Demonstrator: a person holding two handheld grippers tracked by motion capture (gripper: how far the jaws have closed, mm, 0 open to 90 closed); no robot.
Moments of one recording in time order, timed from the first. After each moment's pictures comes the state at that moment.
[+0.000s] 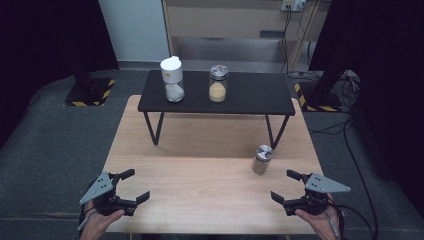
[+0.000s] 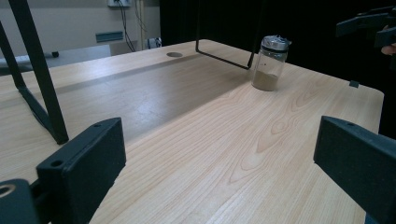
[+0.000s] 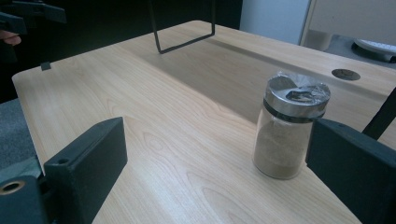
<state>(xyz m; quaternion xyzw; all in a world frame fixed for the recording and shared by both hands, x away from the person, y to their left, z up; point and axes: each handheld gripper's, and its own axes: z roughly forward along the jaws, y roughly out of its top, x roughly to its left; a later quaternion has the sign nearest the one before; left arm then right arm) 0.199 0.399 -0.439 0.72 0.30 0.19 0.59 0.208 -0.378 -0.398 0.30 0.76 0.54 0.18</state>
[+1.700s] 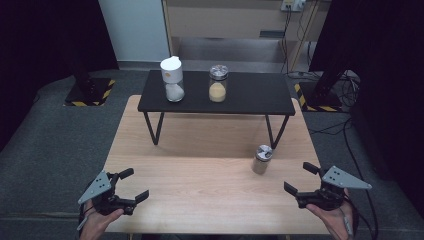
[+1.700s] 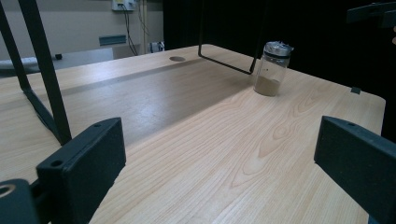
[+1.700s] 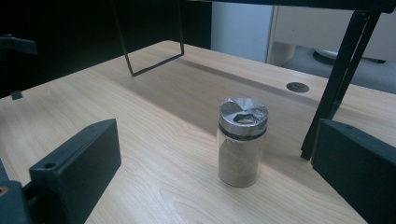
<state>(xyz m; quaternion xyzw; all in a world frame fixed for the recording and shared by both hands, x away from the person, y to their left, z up) 0.198 0.401 -0.441 0.72 0.31 0.18 0.60 0.195 -0.391 -0.374 0.35 0.73 0.55 0.22</state>
